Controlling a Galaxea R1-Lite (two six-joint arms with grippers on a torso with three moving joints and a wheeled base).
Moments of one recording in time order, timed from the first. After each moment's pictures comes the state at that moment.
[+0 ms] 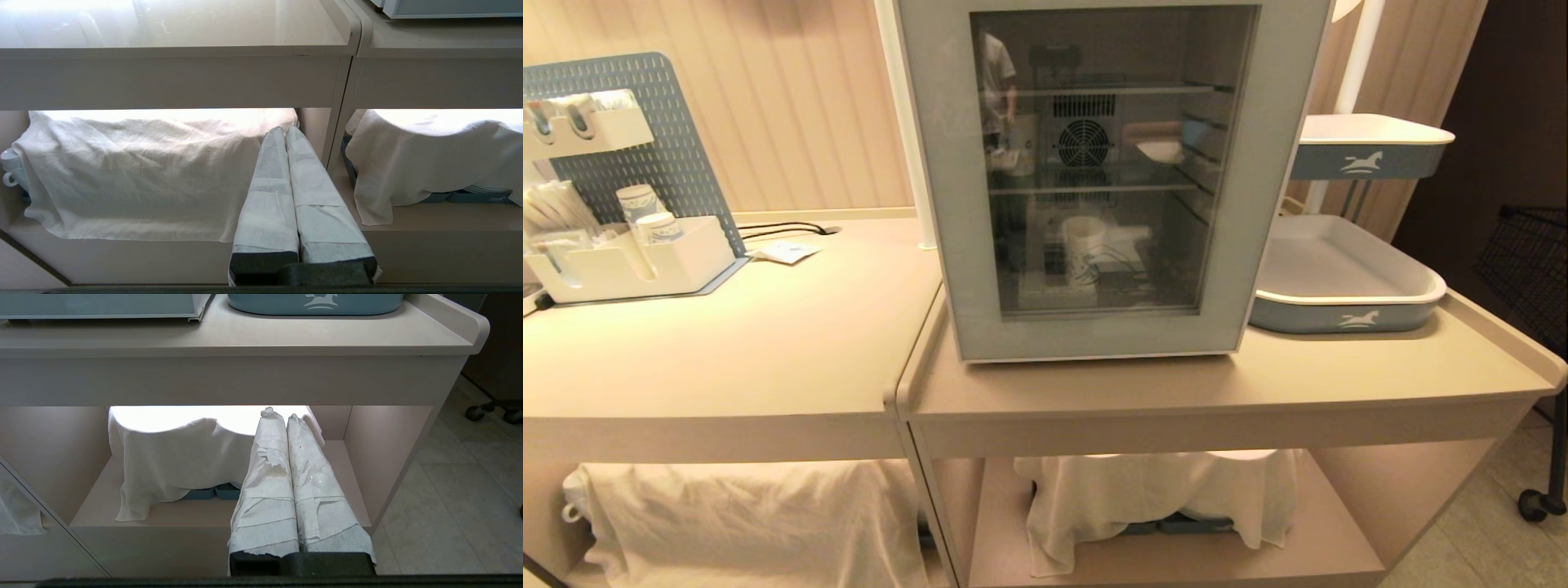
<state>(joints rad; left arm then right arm) 0.01 0.00 0.00 0.00 0.00 -0.01 0.00 0.00 0.00 0.00 0.01 -0.05</state>
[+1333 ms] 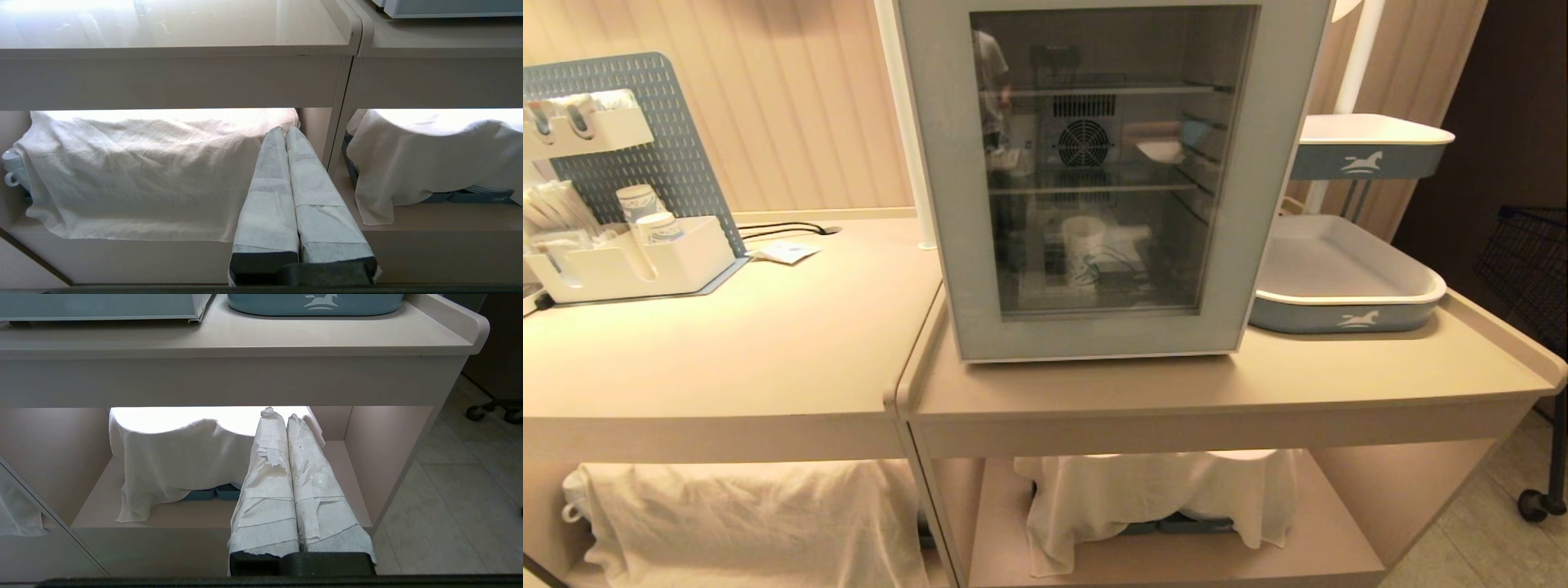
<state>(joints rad) 0.01 0.00 0.00 0.00 0.00 0.00 0.00 0.00 0.00 0.00 0.01 -0.05</state>
